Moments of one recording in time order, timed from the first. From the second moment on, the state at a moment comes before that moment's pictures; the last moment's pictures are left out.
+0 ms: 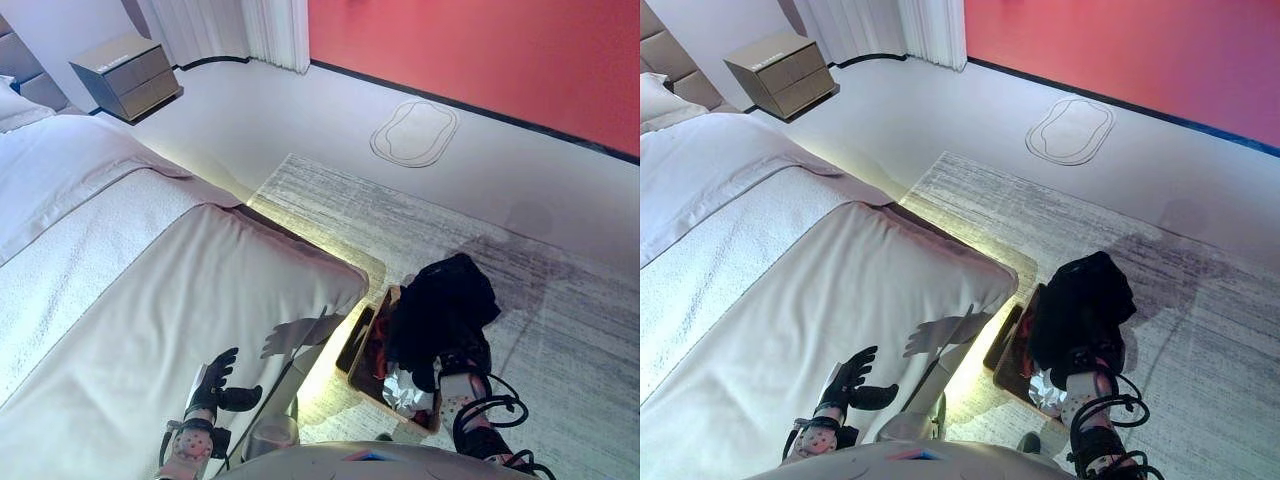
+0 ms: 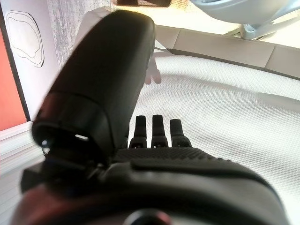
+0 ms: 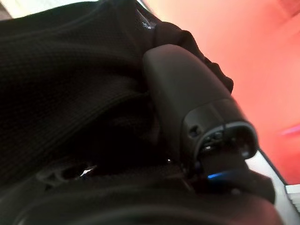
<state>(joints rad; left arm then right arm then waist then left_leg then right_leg) 0.08 0.26 -0.23 1.04 -0.02 -0.35 0.20 -0.04 -0.14 0.05 0.79 1.17 -0.37 -0.31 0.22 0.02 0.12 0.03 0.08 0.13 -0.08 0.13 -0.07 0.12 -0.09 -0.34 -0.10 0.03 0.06</state>
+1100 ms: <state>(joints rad) 0.12 0.26 -0.24 1.05 0.00 -0.36 0.18 -0.10 -0.22 -0.11 1.11 1.21 -0.26 -0.27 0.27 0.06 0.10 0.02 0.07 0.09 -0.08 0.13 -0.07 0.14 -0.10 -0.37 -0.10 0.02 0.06</state>
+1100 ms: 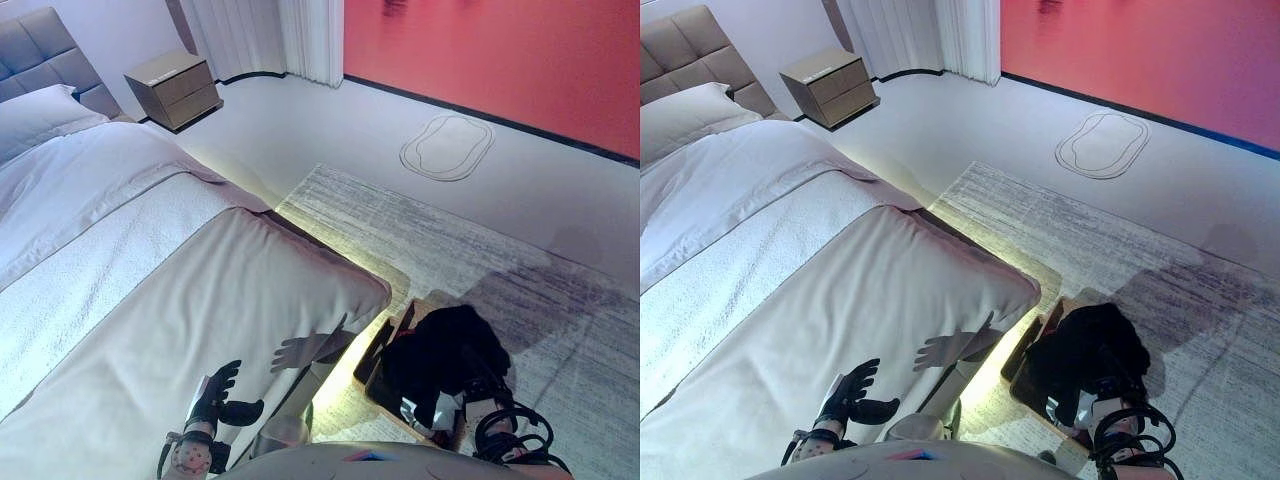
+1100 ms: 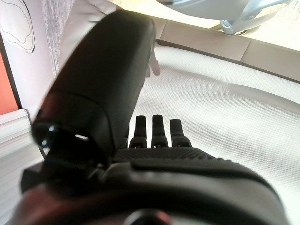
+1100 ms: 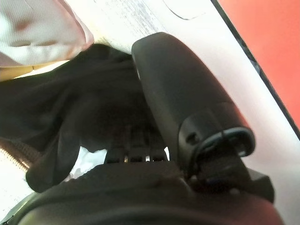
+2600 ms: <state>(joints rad) 0.03 0.24 -0.28 1.12 -0.06 -0.24 0.05 -0.03 -0.22 0.12 1.35 0.46 0.02 -0.05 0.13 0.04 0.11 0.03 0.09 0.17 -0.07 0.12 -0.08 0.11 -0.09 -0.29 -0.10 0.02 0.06</state>
